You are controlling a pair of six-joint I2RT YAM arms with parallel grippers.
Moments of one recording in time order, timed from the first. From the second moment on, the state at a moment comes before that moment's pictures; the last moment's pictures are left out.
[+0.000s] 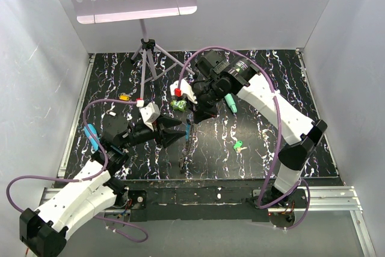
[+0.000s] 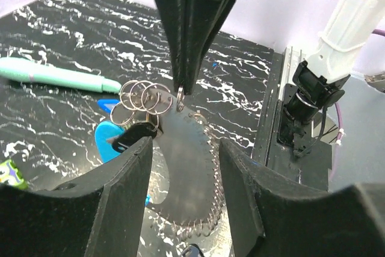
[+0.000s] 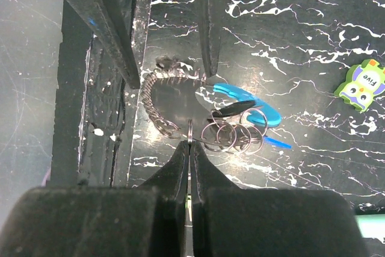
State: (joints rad) left arm -0.59 0.71 0.54 0.19 0.61 -0.15; right arm 0.86 1.76 2.04 -1.41 -0.62 -0.76
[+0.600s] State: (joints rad) left arm -0.59 0.79 0.47 0.53 0.67 -0.24; right arm 0.87 1.76 2.04 -1.41 -0.65 -0.76
